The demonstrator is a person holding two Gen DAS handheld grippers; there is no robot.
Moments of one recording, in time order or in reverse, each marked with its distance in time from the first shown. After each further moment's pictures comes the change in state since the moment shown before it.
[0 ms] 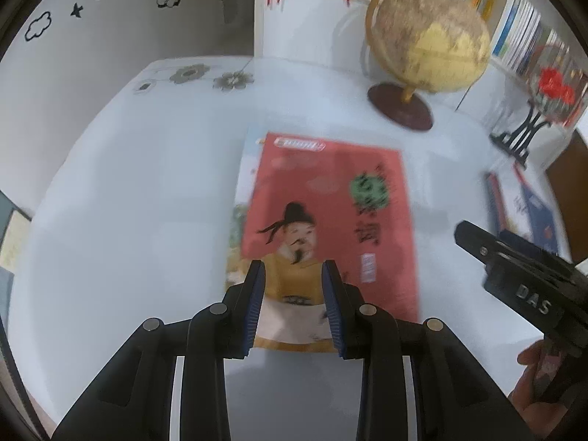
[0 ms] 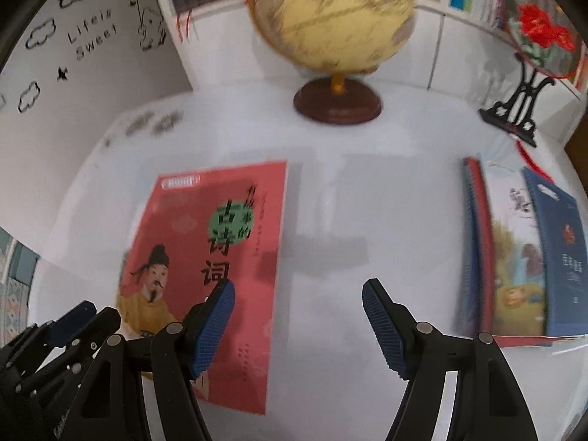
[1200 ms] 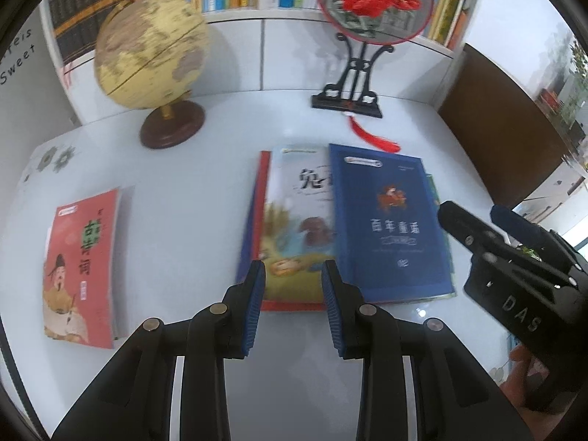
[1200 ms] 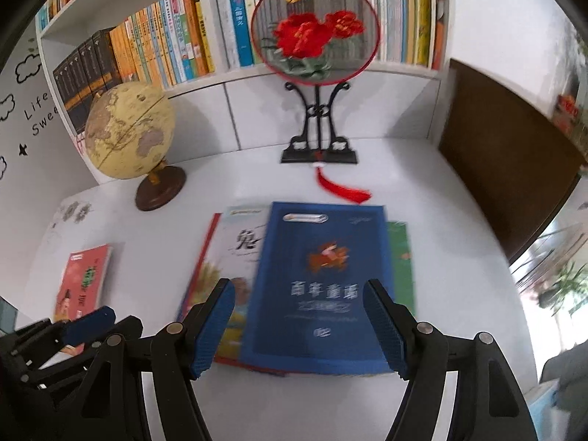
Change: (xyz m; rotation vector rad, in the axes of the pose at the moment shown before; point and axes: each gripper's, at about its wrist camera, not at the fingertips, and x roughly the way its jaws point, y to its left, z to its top) left arm -0.033 -0.331 -0.026 0.284 0.023 -0.151; right arm -0.131 -0.292 -0.013 0.135 -0.174 -0.154
